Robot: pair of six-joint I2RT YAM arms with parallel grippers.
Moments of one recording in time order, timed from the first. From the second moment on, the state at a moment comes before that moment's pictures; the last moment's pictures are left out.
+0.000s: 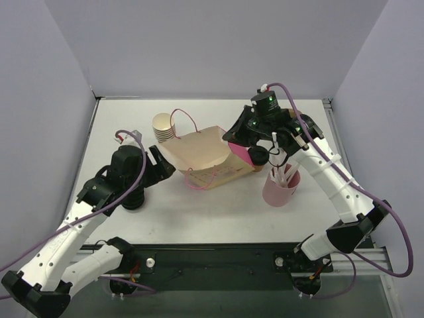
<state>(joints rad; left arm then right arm) -0.54 0.90 0.97 -0.71 -0.10 -0.83 0.63 1.48 1.71 -0.90 -0.04 0.96</state>
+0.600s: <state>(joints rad) -0.54 0.83 1.06 -0.80 -0.24 -0.85 0.64 1.46 1.63 -0.89 -0.05 0.99</state>
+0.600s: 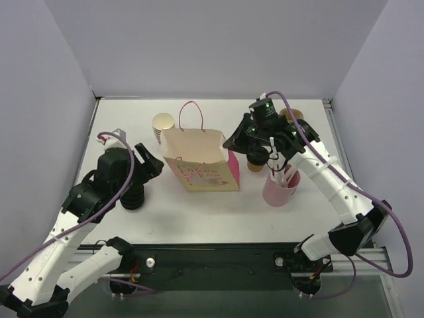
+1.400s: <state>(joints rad) -0.54 0.91 1.21 -0.94 -0.20 -0.80 0.64 1.31 1.44 -0.84 -0.12 1.15</state>
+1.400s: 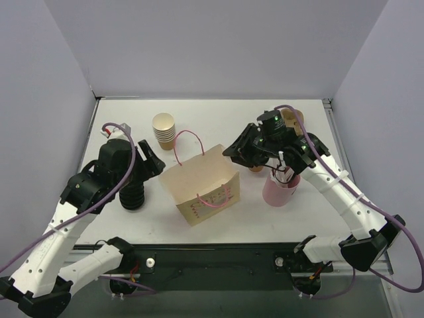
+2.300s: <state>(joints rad) -0.55 0.86 1.16 -0.94 0.06 -0.85 0.64 1.33 1.63 -1.05 0.10 0.81</state>
